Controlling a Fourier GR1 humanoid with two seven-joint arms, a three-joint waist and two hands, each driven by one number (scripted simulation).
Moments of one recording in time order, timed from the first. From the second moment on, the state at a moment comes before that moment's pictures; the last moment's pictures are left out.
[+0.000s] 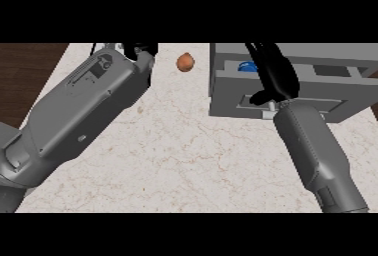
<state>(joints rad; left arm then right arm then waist) -1.19 0.33 -0.59 -0.94 0.87 0.85 0.02 -0.78 -0.16 -0.04 -0.76 1.26 -0.39 -0.14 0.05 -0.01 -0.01</state>
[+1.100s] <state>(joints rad) -1.13 0.44 -0.57 -1.12 0.81 0.83 0.12 -1.10 -0.22 -0.18 -0.27 1.30 -0.64 -0.12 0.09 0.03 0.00</state>
